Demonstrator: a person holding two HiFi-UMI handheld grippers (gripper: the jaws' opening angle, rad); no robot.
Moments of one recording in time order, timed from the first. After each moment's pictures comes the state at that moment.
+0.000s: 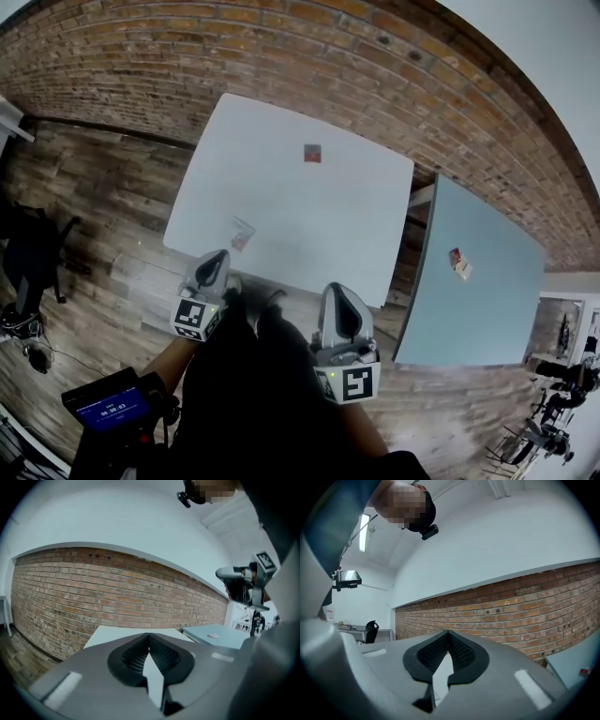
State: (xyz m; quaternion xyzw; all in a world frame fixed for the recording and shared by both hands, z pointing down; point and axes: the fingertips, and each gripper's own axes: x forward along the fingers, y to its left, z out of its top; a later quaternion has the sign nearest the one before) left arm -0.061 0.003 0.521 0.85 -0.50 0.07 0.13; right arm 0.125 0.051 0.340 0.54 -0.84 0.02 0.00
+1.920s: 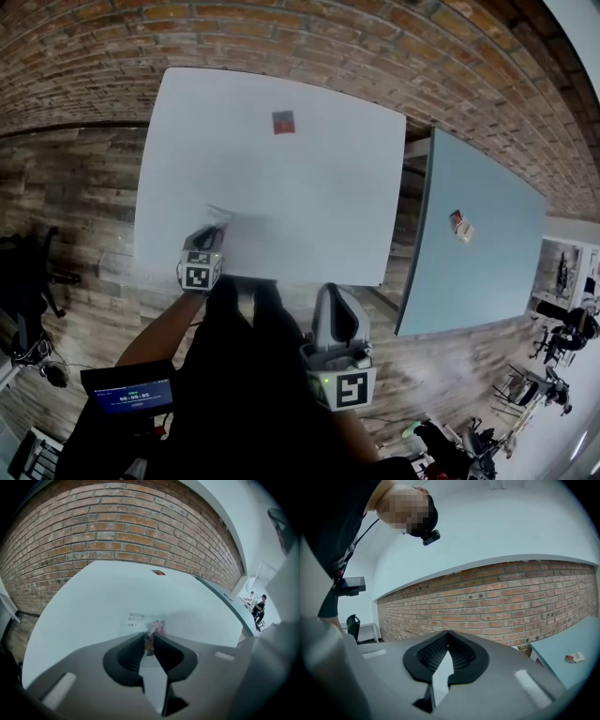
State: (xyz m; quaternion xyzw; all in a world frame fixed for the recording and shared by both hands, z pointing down) left arm -0.054 -0.064 0.768 0.77 -0.44 0.33 0.32; right arm 0.140 -0.003 0.383 0.62 -0.78 0.10 0.03
